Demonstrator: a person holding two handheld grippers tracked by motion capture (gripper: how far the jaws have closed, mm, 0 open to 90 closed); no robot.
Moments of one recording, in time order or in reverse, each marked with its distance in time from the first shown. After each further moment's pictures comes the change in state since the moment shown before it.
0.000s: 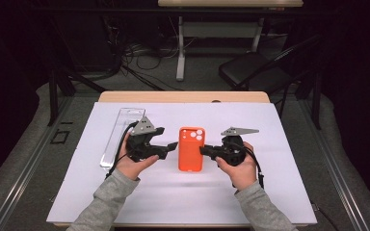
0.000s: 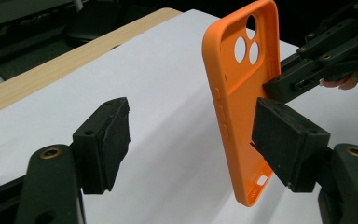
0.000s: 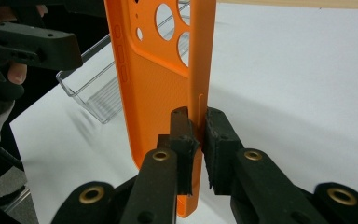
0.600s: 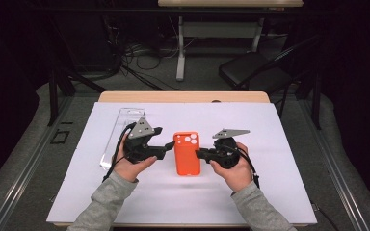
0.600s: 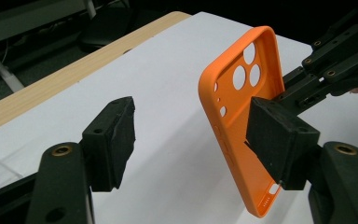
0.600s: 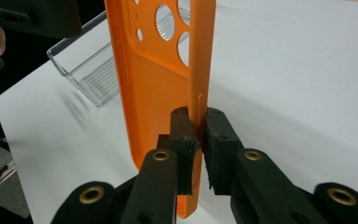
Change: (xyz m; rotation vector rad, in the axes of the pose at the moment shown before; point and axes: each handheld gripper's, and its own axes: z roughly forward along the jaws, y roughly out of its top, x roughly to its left) left arm -0.006 0.000 -0.008 -0.006 0.050 0.038; right arm 0.017 0.001 0.008 0.071 -0.044 -0.072
